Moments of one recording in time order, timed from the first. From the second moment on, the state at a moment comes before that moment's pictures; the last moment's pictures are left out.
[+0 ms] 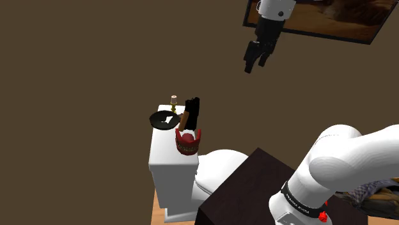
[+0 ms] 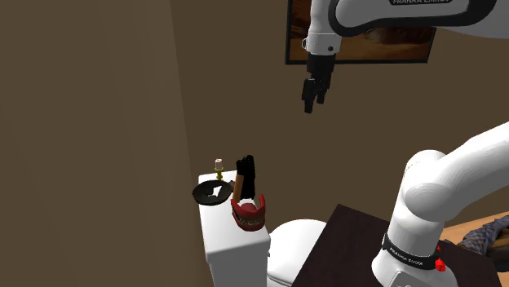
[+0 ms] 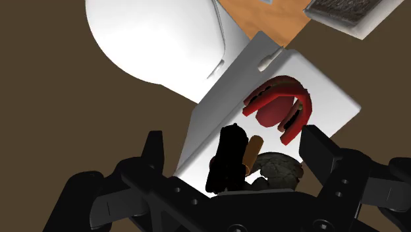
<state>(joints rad) -0.02 -0.77 0.02 -2.28 -0.12 1.60 0.01</state>
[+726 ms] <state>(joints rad) 0.02 -0.65 0.04 -2.46 -0.06 1.88 0.06</state>
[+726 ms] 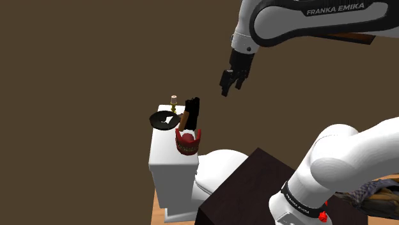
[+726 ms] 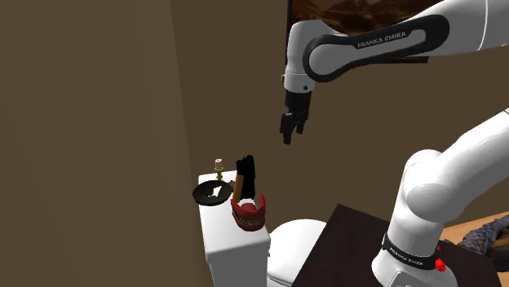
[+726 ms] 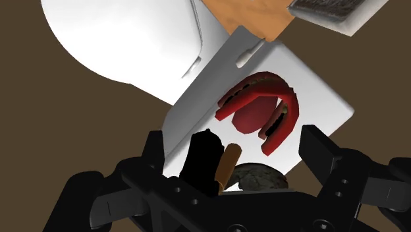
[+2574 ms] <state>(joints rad) 0.12 0.13 0.14 -2.45 0.03 2.65 0.15</state>
